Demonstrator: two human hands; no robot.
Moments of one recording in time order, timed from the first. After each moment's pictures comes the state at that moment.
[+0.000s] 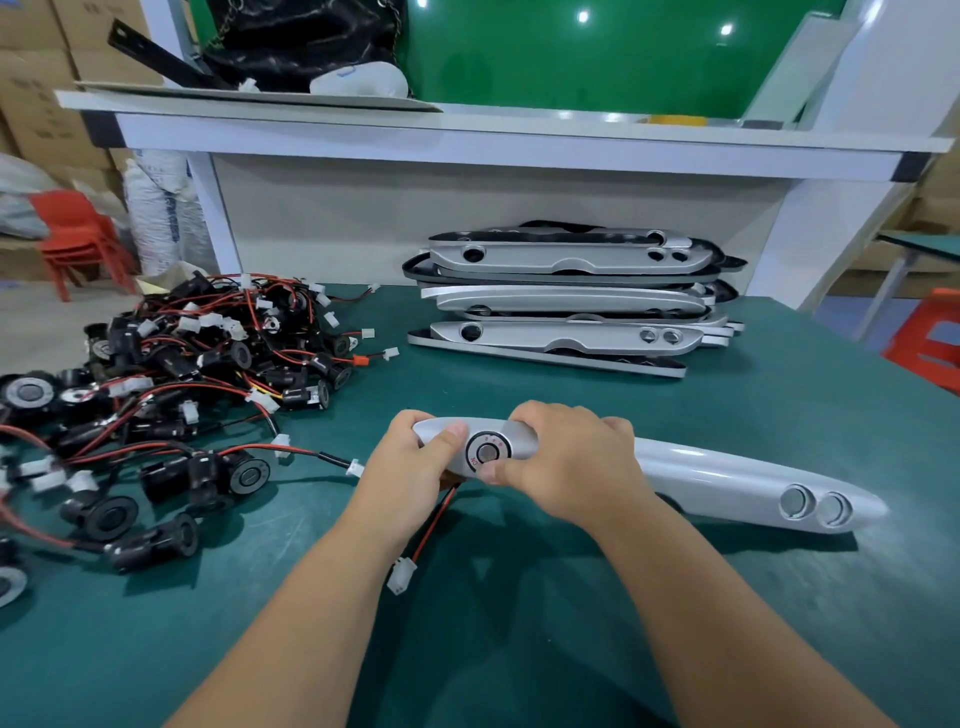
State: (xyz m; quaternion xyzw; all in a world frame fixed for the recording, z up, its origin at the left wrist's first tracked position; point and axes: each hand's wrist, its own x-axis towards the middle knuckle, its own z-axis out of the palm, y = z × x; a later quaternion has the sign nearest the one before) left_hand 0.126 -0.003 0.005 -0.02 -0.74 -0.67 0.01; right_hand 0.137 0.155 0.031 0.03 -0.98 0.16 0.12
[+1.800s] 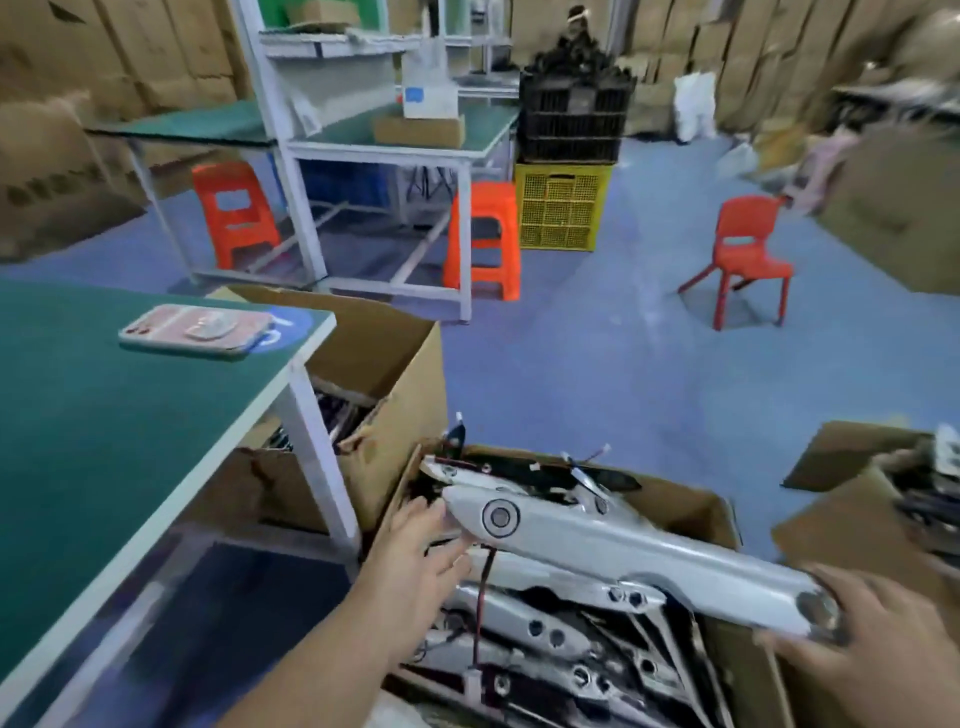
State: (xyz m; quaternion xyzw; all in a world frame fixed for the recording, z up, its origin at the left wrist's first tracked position) left_hand 0.457 0.425 -0.116 -0.15 -0.48 -0.53 -0.68; right_hand 0.852 0.392 -0.138 -0.73 -0.66 0.12 0.14
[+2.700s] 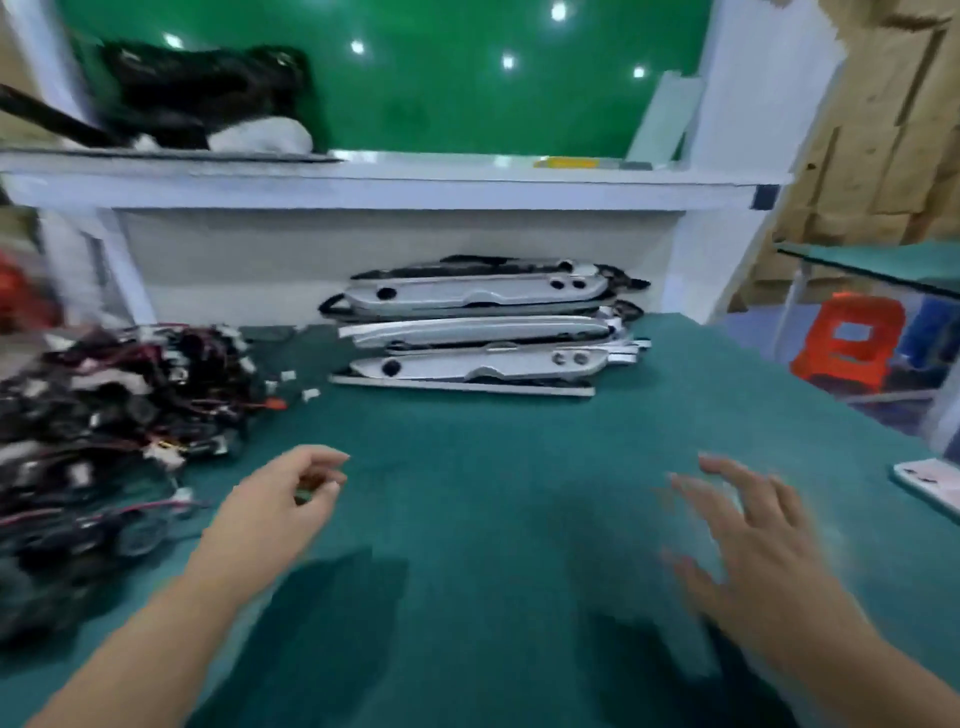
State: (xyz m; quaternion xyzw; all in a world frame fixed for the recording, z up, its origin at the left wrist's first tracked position) left_hand 0.136 -0.014 0.023 -0.11 -0.89 -0.43 0.10; right_hand 0.262 0.338 0.007 -0.04 -0.95 0.00 0.32
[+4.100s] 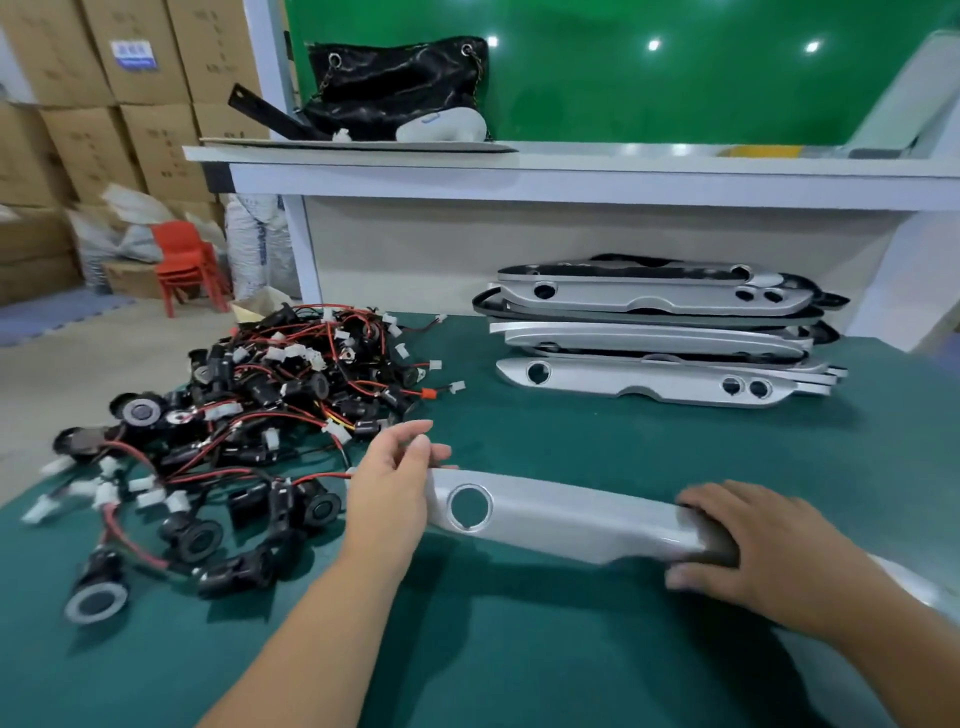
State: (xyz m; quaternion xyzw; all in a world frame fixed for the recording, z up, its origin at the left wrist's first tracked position) left_hand 0.102 -0.050 0.006 0.09 -0.68 -0.71 0.16; right_hand 0.141 0.253 0.022 0.12 -0.99 0.00 0.03
